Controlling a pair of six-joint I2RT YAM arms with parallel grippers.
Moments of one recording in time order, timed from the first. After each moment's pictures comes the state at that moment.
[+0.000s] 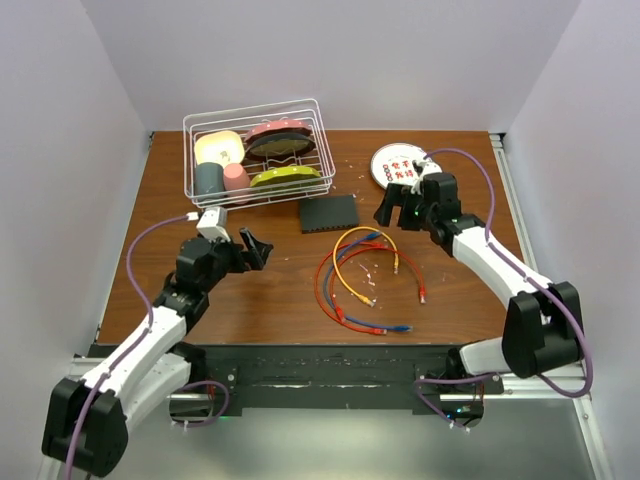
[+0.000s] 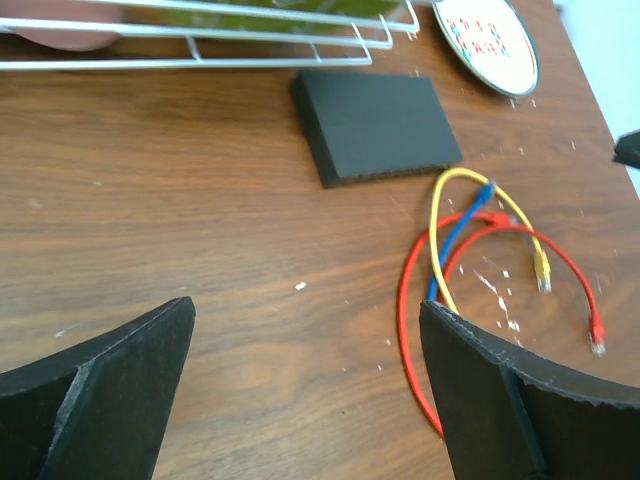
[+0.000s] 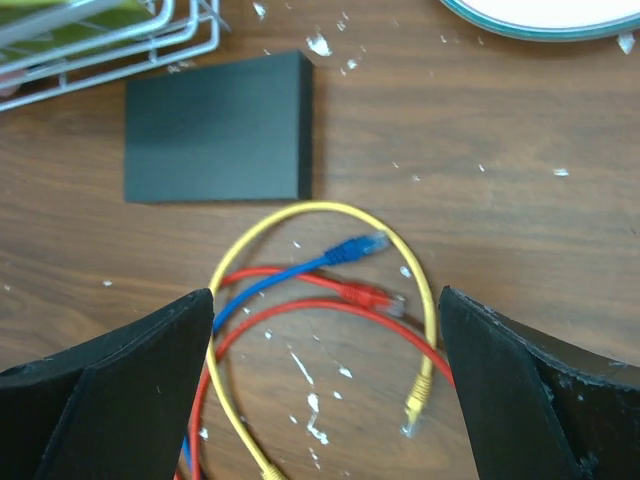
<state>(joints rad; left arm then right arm) -0.31 0.82 0.35 0.15 0.10 -0.49 0.28 1.39 0.95 -0.19 -0.13 0.38</state>
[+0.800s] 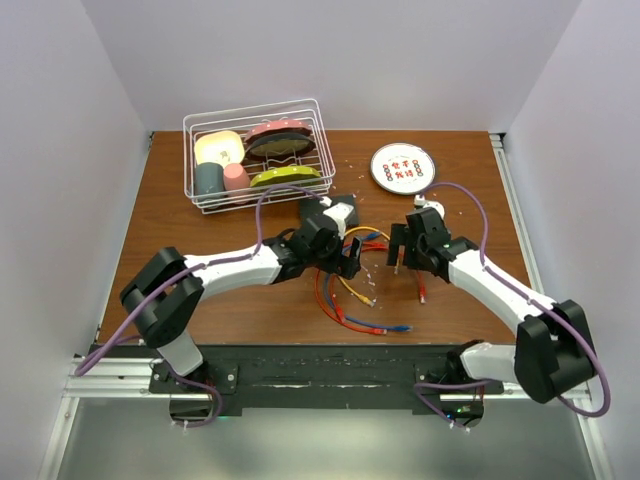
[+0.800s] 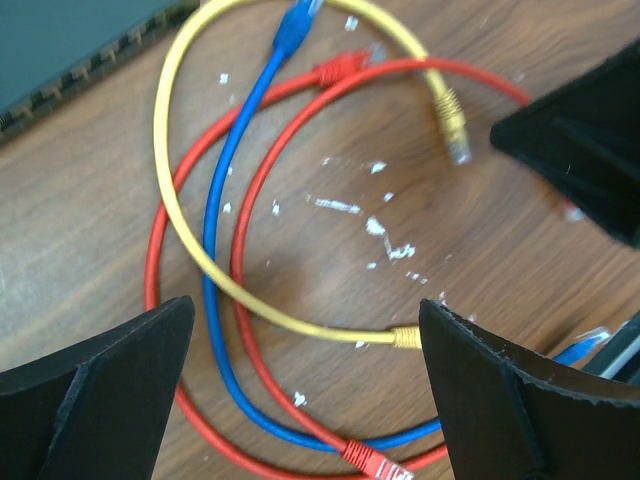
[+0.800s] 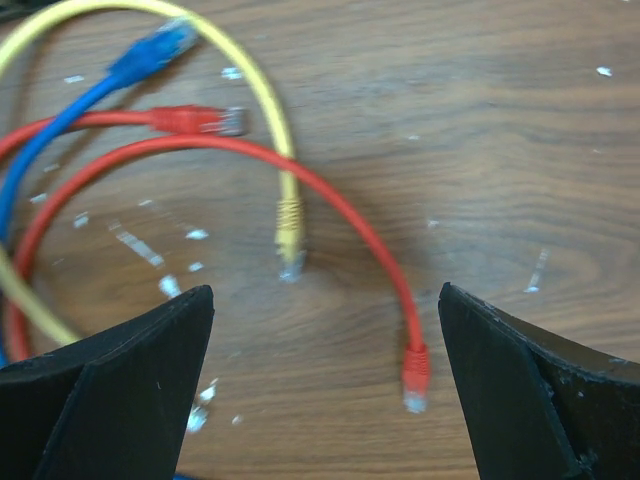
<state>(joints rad) -0.87 1.66 1.00 -0.03 -0.03 -0.43 0.40 1.25 0.76 -0.46 0.24 0.46</state>
